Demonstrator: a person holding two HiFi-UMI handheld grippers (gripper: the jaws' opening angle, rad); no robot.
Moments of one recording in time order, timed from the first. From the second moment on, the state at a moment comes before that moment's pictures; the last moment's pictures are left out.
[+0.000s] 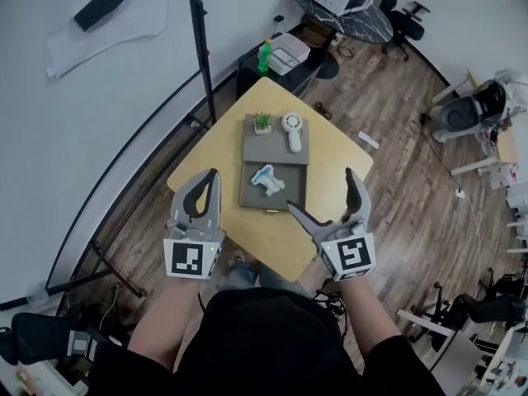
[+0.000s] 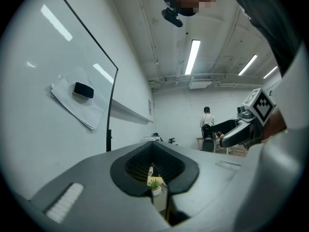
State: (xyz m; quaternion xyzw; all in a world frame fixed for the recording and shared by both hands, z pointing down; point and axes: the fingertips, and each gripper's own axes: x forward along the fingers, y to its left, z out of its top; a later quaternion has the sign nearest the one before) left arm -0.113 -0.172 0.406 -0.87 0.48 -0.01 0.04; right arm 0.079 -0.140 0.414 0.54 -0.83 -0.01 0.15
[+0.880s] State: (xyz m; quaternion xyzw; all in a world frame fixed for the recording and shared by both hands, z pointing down) left arm -0.117 -0.184 0.437 -0.84 0.55 -0.04 0.02; right arm 0.035 -0.224 0.571 0.36 -0.84 0.15 0.37
